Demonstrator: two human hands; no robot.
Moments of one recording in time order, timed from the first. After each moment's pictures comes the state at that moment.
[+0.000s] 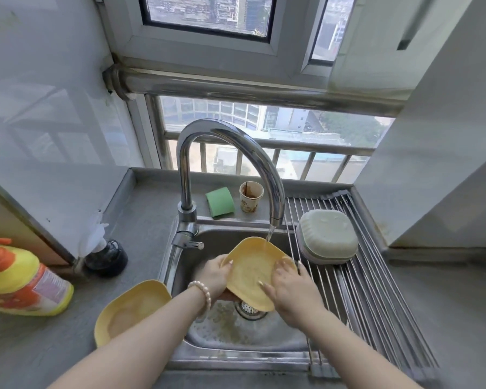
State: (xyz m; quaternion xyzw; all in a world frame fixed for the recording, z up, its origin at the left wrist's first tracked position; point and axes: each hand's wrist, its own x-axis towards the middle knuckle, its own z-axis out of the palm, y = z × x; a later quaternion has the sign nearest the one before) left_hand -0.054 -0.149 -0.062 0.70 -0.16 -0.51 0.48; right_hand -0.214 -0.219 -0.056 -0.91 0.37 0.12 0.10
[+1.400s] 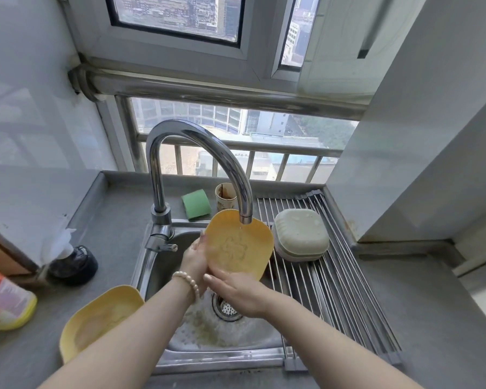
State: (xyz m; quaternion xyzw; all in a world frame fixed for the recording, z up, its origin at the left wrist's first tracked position) left_hand -0.065 -0.171 -0.048 0.58 -0.05 -0.49 0.65; right_hand -0.189 -0.202 -0.023 -0.87 0.26 0.07 0.40
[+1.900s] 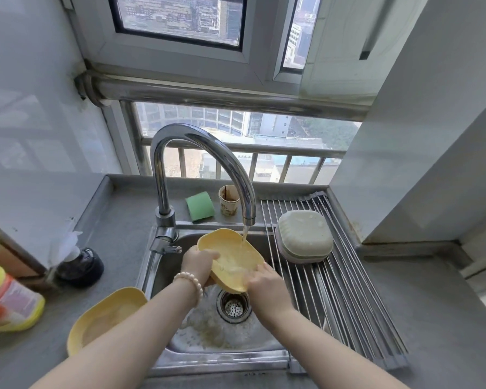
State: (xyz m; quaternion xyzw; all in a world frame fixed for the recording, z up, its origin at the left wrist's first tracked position) left_hand -0.066 -0.174 -0.039 0.72 -0.05 -0.46 0.52; right_hand -0.212 -0.213 -0.070 -0.95 0.32 -0.07 0.00
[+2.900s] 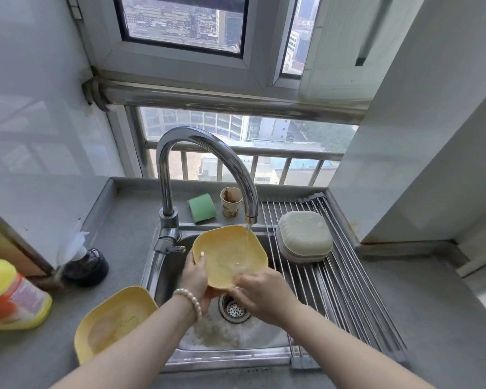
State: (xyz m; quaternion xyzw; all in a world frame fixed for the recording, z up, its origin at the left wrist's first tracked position) left_hand -0.079 -0.143 -0.036 0.60 0.00 -0.49 0.64; right_hand -0.220 -0.210 -0.052 -0.97 0.18 -0.15 0.10
